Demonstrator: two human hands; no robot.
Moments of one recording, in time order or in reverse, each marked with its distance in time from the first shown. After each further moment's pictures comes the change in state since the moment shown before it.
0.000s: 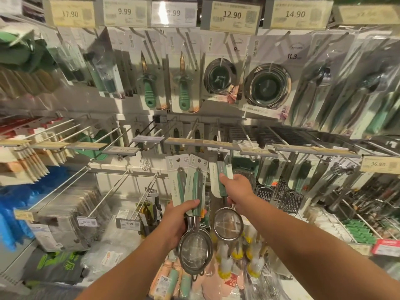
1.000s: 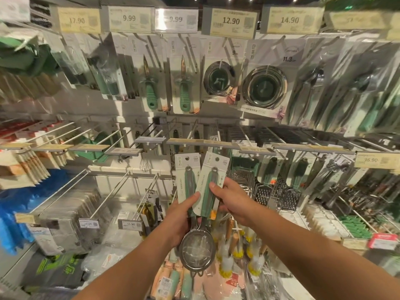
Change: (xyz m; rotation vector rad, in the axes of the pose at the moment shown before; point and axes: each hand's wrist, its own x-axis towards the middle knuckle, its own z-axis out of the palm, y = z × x) left_hand 0.001 0.000 -0.002 0.008 -0.091 0.008; right_hand -0.036 0.010 0.006 0.185 -0.366 -0.089
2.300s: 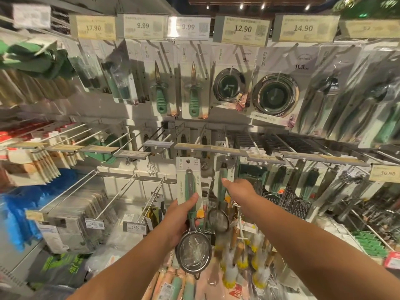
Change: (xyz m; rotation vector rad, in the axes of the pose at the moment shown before) left_hand 0.009 0.011 -0.012 0.091 0.063 0.027; right_hand 0.050 -0.015 -0.018 -0.258 0.243 0.105
